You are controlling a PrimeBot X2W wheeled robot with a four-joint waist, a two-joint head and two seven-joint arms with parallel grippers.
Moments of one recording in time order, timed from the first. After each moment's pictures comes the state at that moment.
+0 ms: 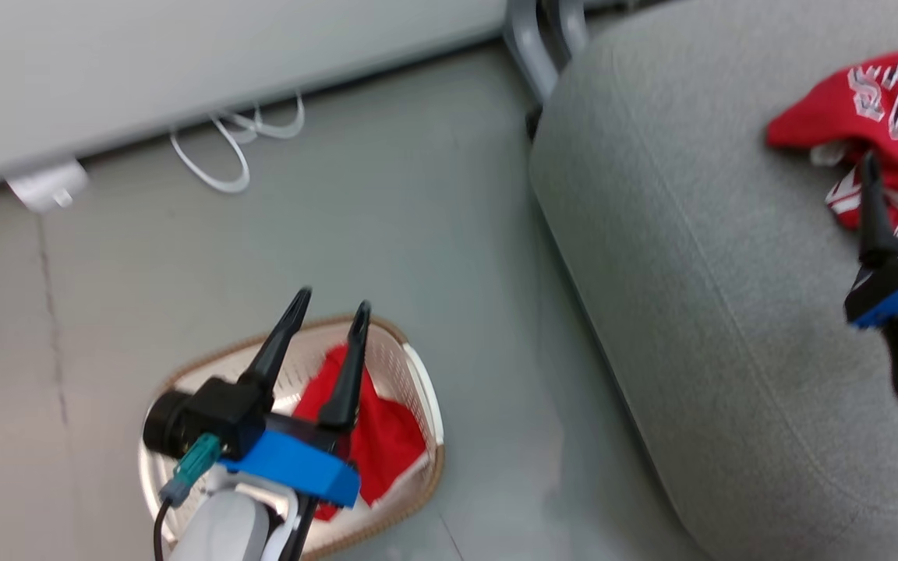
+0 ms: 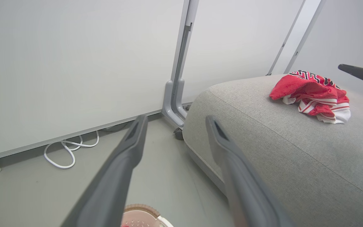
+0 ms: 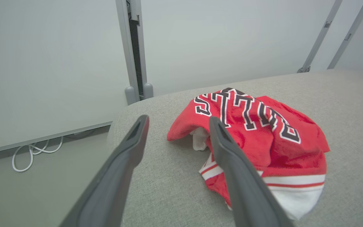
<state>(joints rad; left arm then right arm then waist) -0.25 0.14 -0.36 0.23 -0.31 -0.13 -0.26 -0.71 -0.34 -0.04 0.83 0.29 0.13 -0.26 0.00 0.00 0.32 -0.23</state>
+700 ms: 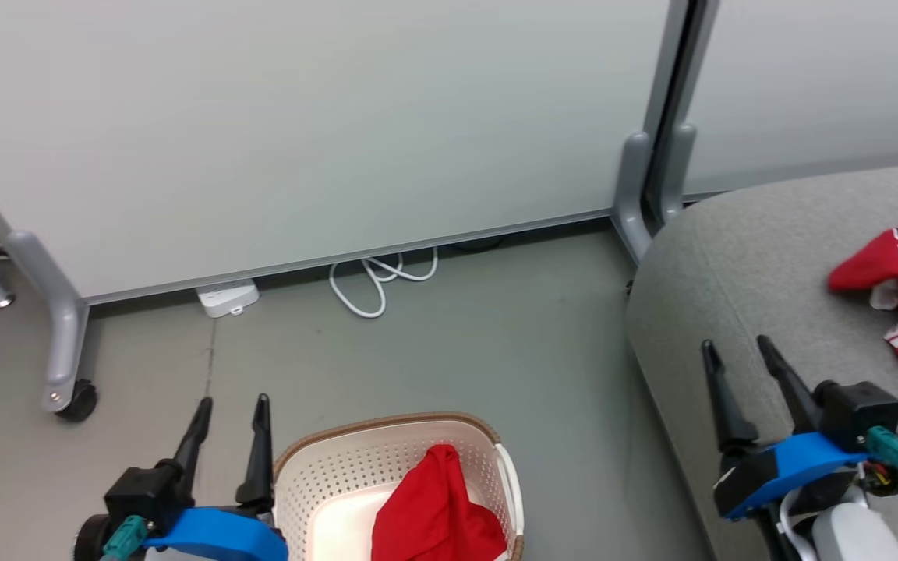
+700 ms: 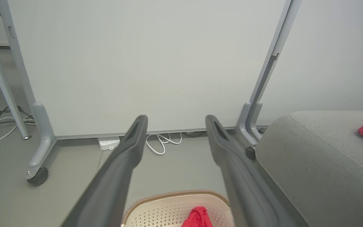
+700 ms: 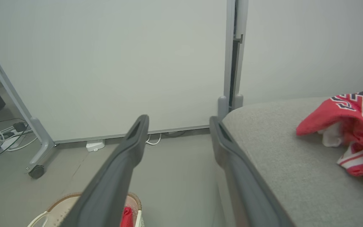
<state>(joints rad) -0.05 0.09 -0.09 0.34 -0.27 -0.13 -0.26 -0.20 -0.12 0.01 0.38 0.21 0.13 -0.18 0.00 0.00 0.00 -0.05</state>
